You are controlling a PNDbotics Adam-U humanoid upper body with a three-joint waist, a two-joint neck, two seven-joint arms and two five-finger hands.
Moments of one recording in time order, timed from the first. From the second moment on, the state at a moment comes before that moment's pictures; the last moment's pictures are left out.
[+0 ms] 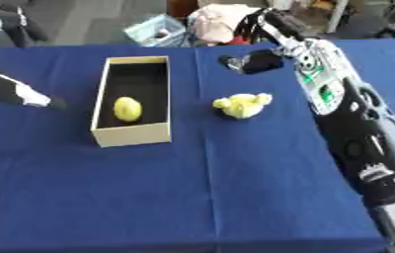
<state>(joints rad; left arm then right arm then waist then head) -0.45 0.61 -0.07 -1.78 -0.70 -0.05 -0.20 -0.97 -0.30 0.17 -0.95 0.80 -0.21 0.26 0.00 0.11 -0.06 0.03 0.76</state>
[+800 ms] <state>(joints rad) -0.30 0.58 0.01 -1.80 -0.67 0.01 -0.11 -1.01 -0.29 0.13 -0.71 0.97 -0.25 0.38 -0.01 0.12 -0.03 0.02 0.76</state>
